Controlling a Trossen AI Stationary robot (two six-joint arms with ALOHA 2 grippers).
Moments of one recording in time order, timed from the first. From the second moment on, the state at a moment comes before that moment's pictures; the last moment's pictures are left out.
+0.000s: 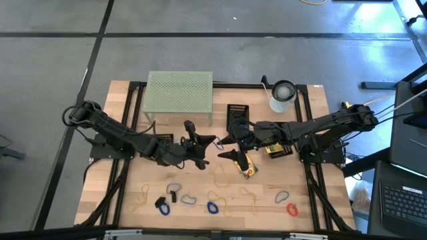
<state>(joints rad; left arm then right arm) -0.38 1.47 1.07 0.12 -0.90 0.50 0.20 1.41 0.97 0.17 -0.01 0.36</state>
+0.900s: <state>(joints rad) -0.37 1.47 1.07 0.12 -0.90 0.36 0.20 1.41 0.97 0.15 0.12 0.36</state>
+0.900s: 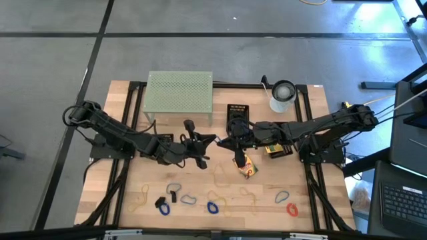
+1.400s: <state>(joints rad) -0.36 1.47 1.07 -0.14 -0.94 -0.04 0.06 1.41 0.97 -0.15 0.12 0.36</state>
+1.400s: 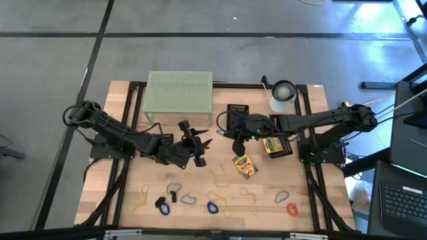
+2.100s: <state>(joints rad) -0.37 1.47 1.07 -0.24 -0.79 -0.25 -0.11 1.53 0.95 -0.45 0.39 0.49</state>
